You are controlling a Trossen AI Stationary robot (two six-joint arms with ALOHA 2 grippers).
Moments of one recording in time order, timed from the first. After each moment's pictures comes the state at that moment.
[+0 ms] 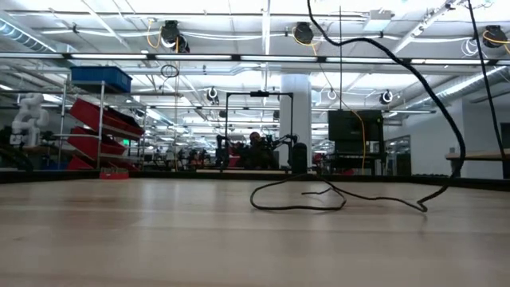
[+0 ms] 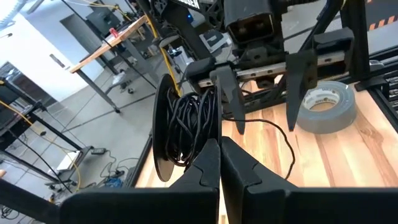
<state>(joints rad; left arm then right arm) -0.69 1.67 1.68 -0.41 -0.97 0.16 0.74 1.38 1.03 0.05 0.81 0.15</state>
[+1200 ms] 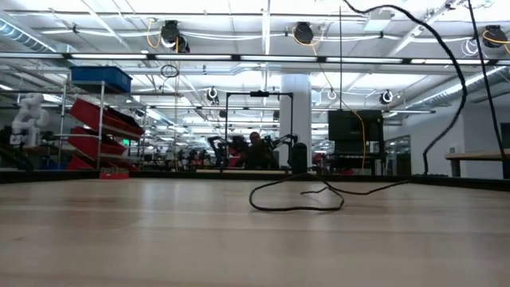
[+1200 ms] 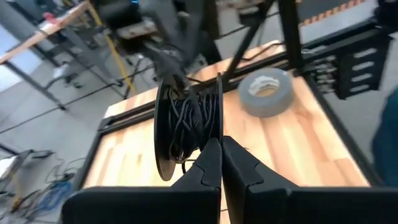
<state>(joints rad) -0.68 1.68 1.68 -0.50 -0.75 0.06 0.79 1.28 1.05 0.05 0.82 0.02</state>
